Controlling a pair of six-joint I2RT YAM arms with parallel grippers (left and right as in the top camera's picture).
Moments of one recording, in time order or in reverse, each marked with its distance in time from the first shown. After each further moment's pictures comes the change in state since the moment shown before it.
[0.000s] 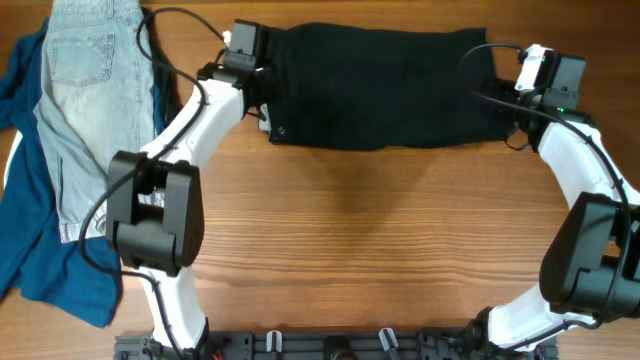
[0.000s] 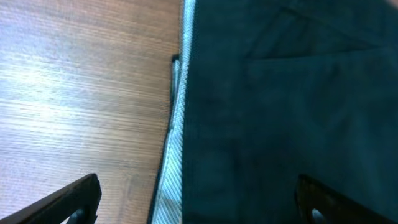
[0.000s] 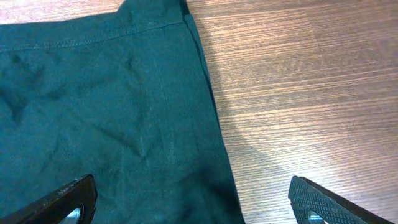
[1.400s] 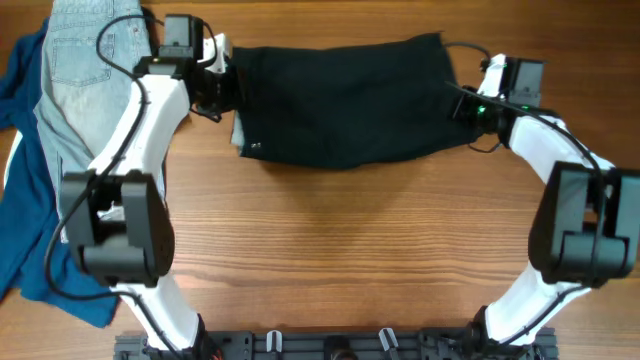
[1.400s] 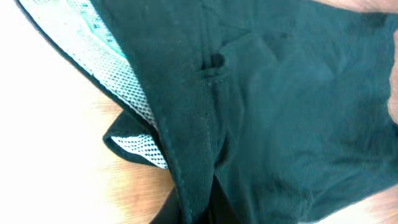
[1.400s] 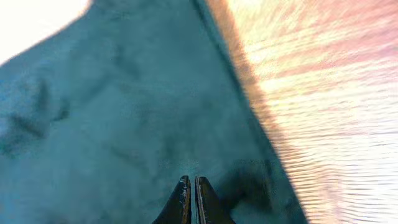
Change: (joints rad) left arm 0.195 -0.103 0.010 -0.270 0.397 0.224; right arm 0.098 0.162 0.000 0.044 -0.235 0.262
